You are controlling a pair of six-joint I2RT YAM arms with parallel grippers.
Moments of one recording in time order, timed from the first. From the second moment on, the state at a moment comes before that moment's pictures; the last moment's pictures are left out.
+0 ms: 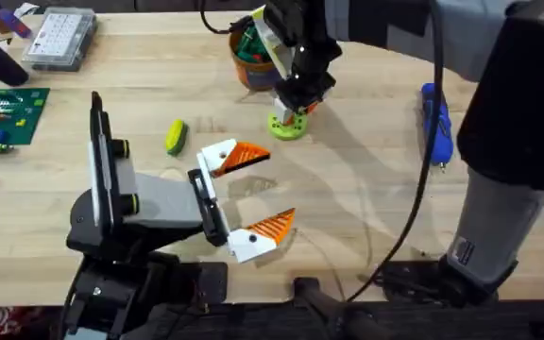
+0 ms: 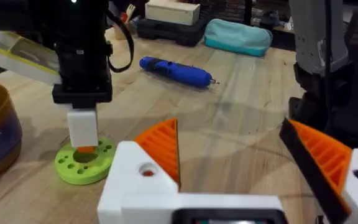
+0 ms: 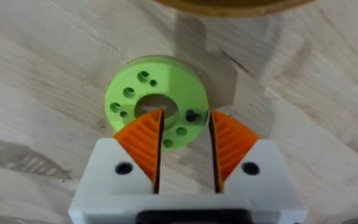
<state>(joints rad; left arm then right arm) -0.17 0.00 0.01 -0.10 1.03 0.00 0.58 2.13 1.74 -1.10 0.00 0.00</state>
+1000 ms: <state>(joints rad) -0.17 0.00 0.01 -0.10 1.03 0.00 0.58 2.10 1.74 -1.10 0.00 0.00</state>
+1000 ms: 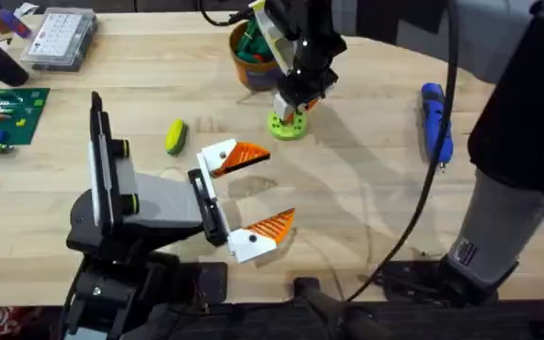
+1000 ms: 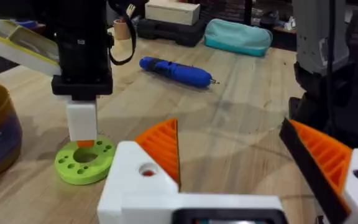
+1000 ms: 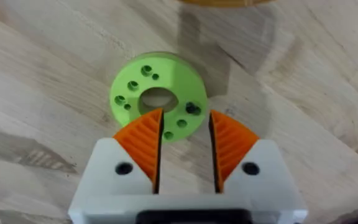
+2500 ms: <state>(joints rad) -0.17 0.00 0.01 -0.10 1.03 0.00 0.58 2.10 1.74 -1.09 -0.01 0.00</state>
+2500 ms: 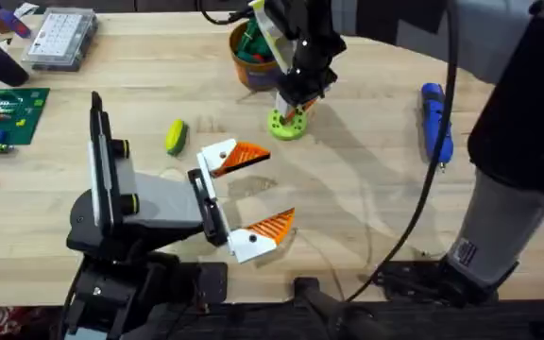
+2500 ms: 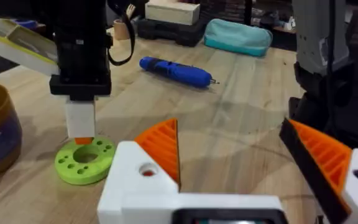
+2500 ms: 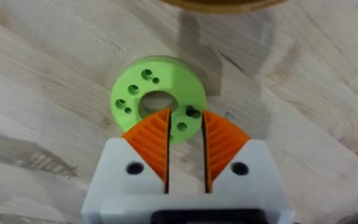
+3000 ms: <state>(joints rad) -0.17 0.00 0.01 -0.10 1.03 0.00 0.58 2.12 1.74 -1.10 -0.01 0.00</state>
